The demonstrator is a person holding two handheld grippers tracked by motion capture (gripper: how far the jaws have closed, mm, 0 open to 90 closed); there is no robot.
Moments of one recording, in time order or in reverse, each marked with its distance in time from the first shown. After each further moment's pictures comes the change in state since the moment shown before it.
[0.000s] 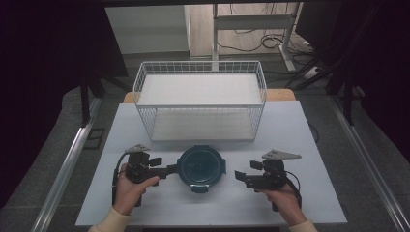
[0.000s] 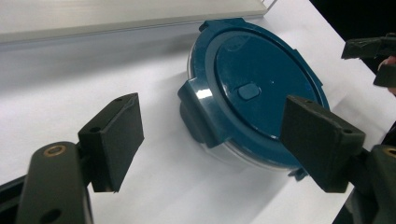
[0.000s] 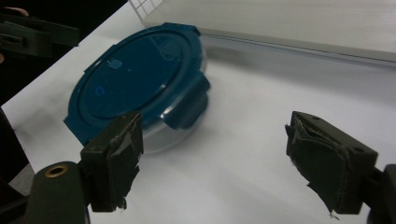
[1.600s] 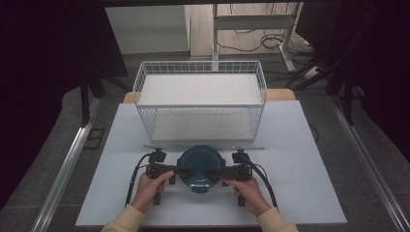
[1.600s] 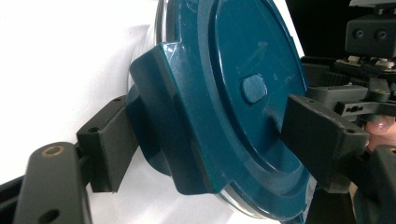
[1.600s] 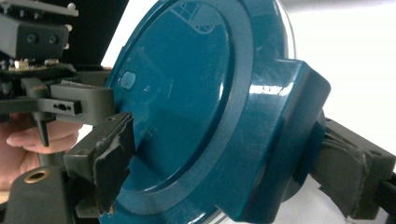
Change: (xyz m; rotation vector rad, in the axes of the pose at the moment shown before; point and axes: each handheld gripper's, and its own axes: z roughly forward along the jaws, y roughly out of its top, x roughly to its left) left arm 0.021 -0.008 0.064 0.131 -0.257 -0.260; right arm 0.014 0.004 0.091 0.167 0.170 0.378
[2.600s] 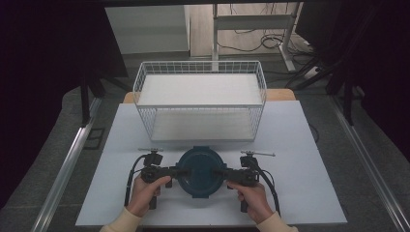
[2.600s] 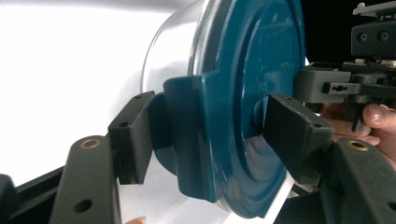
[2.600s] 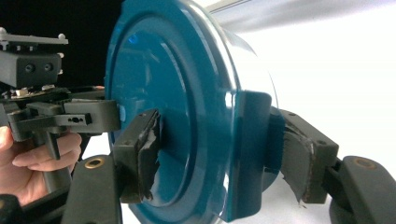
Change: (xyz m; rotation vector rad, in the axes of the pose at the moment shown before) left arm -0.025 -0.010 -0.021 -0.048 0.052 0.091; right arm 0.010 -0.014 -0.027 -0.111 0.002 0.037
